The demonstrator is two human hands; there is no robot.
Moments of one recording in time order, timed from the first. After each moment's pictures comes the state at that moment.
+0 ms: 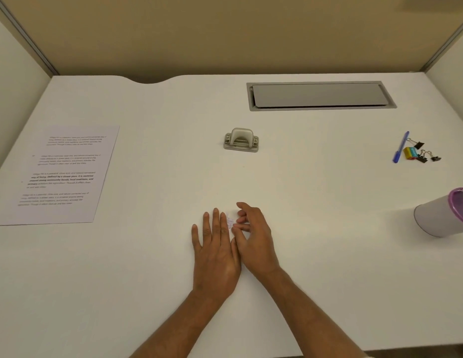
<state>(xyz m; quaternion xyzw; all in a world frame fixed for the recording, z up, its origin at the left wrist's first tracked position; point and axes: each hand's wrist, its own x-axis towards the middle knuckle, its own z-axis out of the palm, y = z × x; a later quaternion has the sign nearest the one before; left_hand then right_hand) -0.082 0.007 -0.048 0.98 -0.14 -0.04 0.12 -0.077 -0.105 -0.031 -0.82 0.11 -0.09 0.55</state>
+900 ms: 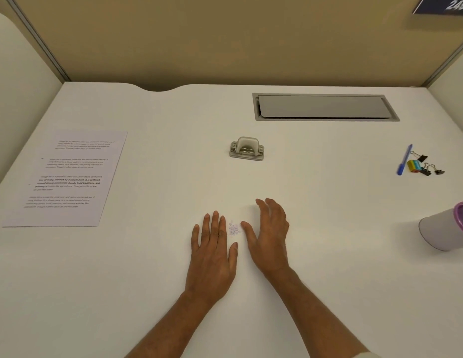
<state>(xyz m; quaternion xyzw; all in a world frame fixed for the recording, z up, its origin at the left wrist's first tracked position) -0.066 0.028 -0.056 0.98 -0.17 -0.01 0.13 -0.058 -0.124 -0.047 -0.93 0.14 -0.10 0.33</state>
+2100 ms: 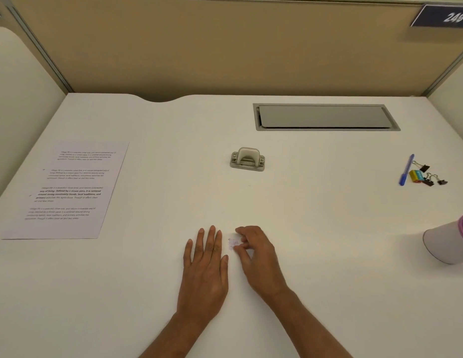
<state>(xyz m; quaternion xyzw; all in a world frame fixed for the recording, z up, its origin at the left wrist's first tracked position) -0.067 0.045 -0.059 0.97 -0.18 0.01 0.15 -0.068 -0.109 -0.029 -0.86 0.05 -0.08 0.49</state>
